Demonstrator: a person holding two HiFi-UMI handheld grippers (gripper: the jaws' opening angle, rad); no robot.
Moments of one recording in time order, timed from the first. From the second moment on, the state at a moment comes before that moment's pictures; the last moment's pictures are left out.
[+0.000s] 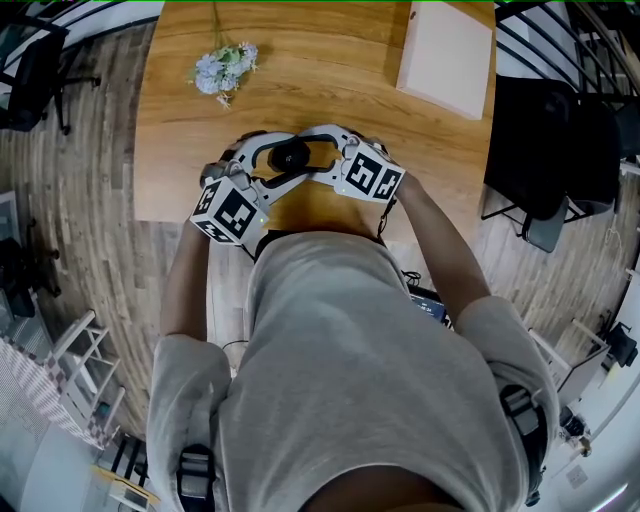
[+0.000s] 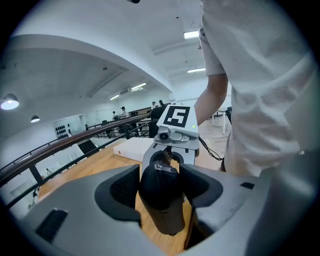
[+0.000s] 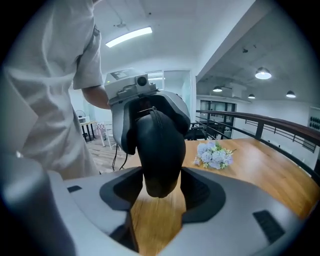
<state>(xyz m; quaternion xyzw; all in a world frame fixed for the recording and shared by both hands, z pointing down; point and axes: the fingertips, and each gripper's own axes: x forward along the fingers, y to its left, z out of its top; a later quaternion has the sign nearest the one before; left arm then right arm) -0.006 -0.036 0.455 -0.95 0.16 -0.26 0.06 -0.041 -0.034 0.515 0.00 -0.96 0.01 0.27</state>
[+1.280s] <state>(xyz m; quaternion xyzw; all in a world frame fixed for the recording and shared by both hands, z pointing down) -0.073 -0.083 0.560 -0.87 0.42 -0.24 -0.14 0.044 -0.122 0.590 0.24 -0.72 -0.17 0.63</state>
